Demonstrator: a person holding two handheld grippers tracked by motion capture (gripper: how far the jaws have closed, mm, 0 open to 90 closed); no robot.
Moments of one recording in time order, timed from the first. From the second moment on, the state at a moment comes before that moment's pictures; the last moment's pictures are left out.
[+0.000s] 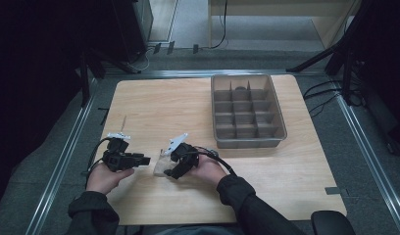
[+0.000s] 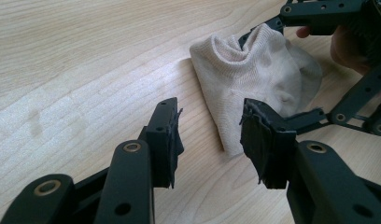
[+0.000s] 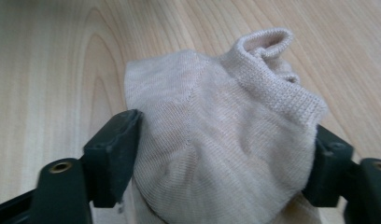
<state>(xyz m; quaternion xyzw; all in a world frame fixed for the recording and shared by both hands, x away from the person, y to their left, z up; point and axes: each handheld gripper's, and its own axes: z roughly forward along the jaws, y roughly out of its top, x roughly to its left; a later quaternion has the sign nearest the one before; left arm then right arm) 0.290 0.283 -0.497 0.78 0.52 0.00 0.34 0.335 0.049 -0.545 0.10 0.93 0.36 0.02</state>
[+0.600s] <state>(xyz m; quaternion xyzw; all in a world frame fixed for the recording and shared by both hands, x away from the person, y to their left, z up) 0.290 0.285 -0.497 0.78 0.53 0.00 0.34 0.331 0.043 -0.545 0.07 0.93 0.37 0.03</state>
